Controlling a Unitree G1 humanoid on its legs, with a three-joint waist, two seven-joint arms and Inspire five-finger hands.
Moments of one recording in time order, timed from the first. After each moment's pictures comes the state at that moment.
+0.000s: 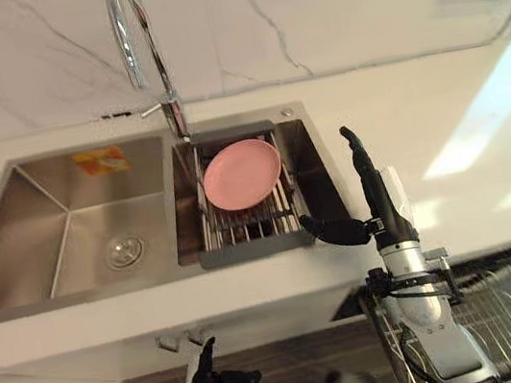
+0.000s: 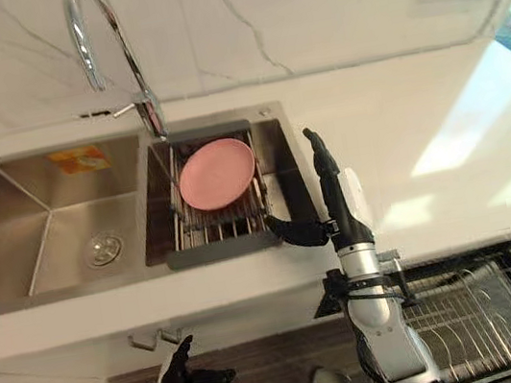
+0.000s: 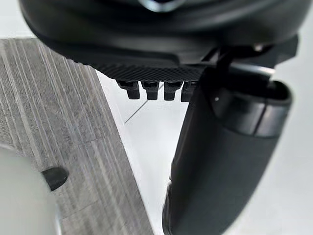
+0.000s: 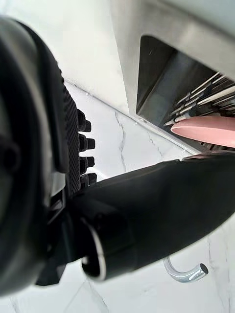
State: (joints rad) left arm 0.07 0.10 -0.13 0.99 0.12 -0.17 0.22; right arm 0.18 -0.20 0.11 -0.28 -0.40 -0.19 -0.24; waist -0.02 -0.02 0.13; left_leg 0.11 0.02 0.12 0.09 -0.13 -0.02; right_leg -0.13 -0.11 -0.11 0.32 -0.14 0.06
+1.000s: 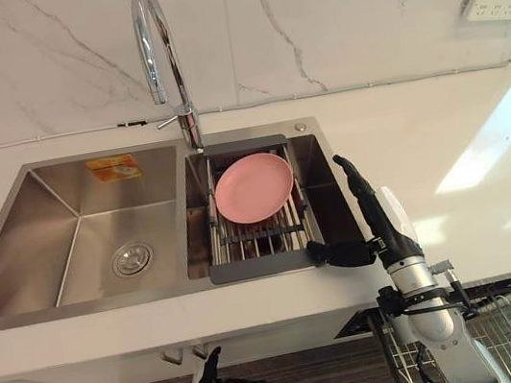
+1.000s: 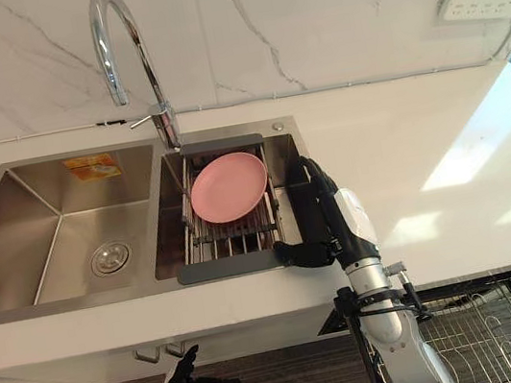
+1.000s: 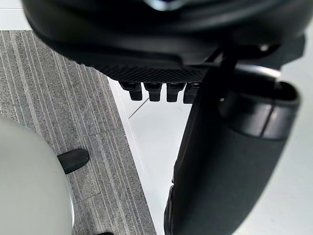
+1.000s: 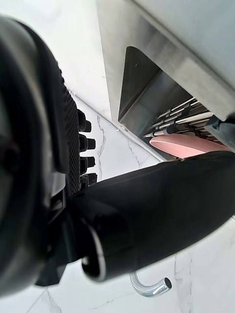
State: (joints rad) left arm 0.06 0.10 -0.13 1.02 0.14 -0.14 0.19; right arm 0.21 -0.24 0.11 -0.21 -0.43 -0.19 -0.16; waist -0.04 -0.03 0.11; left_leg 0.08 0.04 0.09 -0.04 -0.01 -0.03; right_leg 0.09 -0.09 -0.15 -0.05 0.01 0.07
